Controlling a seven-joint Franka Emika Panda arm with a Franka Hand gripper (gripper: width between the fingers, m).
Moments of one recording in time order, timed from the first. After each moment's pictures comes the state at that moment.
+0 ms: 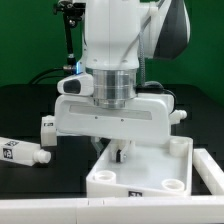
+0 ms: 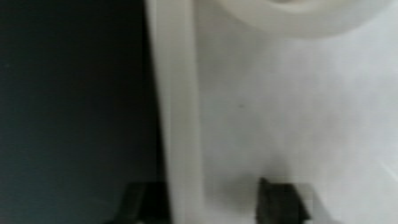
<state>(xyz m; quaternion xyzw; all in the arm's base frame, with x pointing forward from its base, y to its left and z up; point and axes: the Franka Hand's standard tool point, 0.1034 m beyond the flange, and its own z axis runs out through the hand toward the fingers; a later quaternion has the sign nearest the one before) 0.509 -0.007 0.007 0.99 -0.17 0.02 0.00</state>
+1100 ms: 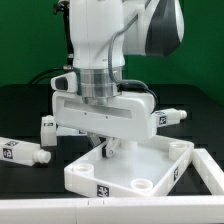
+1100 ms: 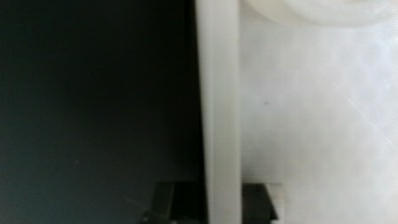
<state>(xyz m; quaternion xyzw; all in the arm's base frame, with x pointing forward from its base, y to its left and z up) 0.486 -0.020 0.006 0.95 -0.31 0.01 -0.02</state>
